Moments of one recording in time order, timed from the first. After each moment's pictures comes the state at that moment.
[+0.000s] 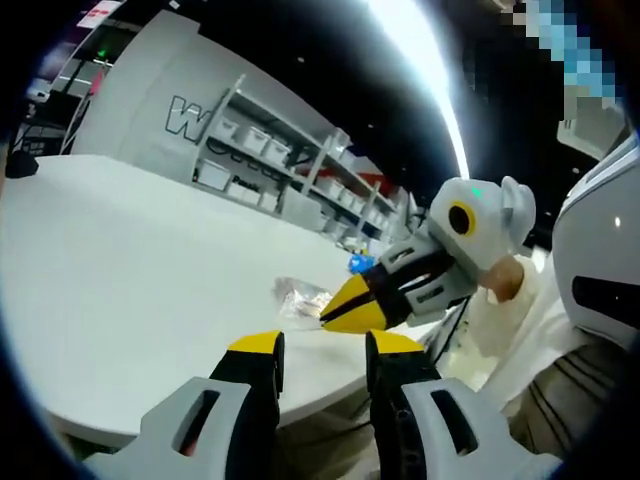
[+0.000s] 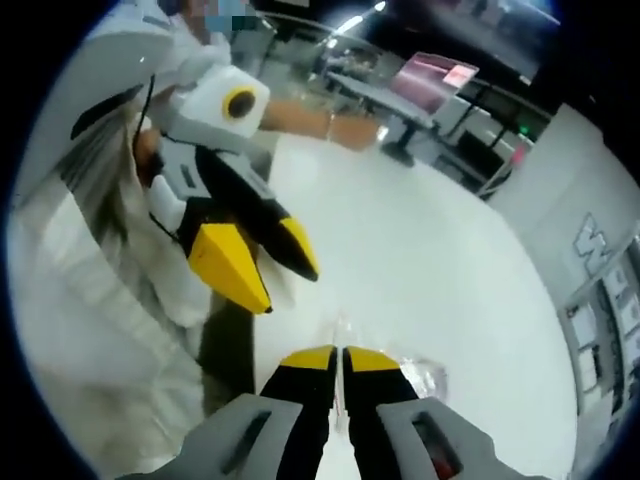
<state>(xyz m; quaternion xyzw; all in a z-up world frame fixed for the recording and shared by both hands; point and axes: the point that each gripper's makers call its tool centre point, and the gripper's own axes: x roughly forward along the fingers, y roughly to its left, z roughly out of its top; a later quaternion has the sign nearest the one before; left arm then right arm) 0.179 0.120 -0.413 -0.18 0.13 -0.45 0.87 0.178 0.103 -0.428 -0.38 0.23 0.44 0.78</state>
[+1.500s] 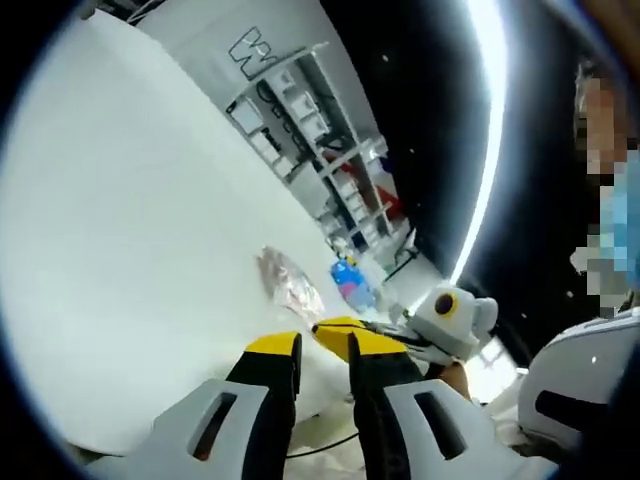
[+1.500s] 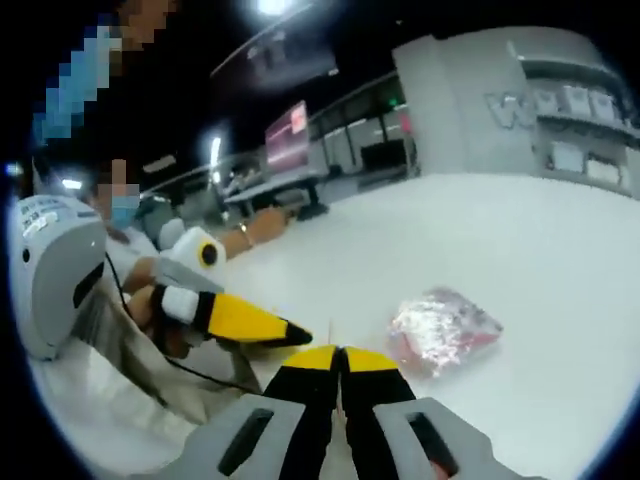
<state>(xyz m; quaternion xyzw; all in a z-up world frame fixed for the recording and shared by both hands) 0.200 0.077 -0.421 -0.38 0.26 -0.43 0.78 0.196 0.053 -0.425 0.05 0.21 0.38 0.90</state>
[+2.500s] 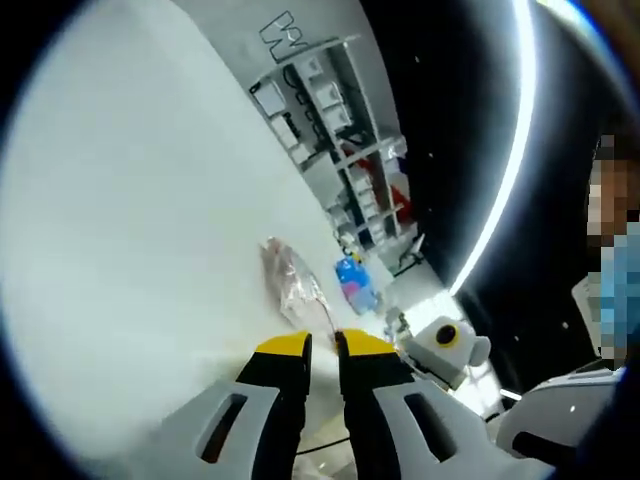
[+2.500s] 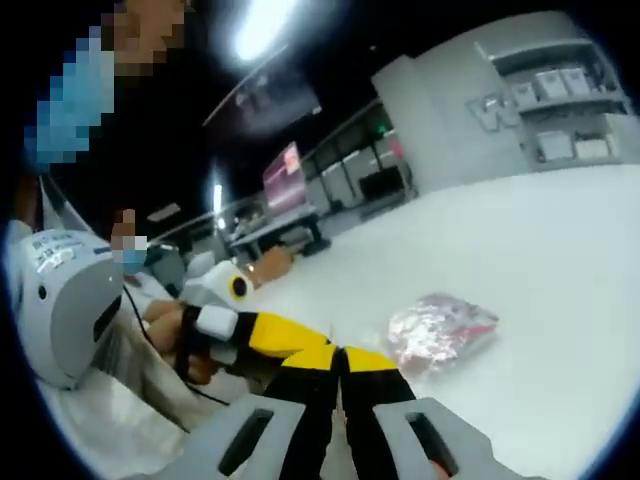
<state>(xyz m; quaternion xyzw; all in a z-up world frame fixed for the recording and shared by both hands) 0.201 0.065 -0.423 -0.42 0.31 -0.41 0.75 0.198 0.045 -0.412 0.13 0.16 0.38 0.90</state>
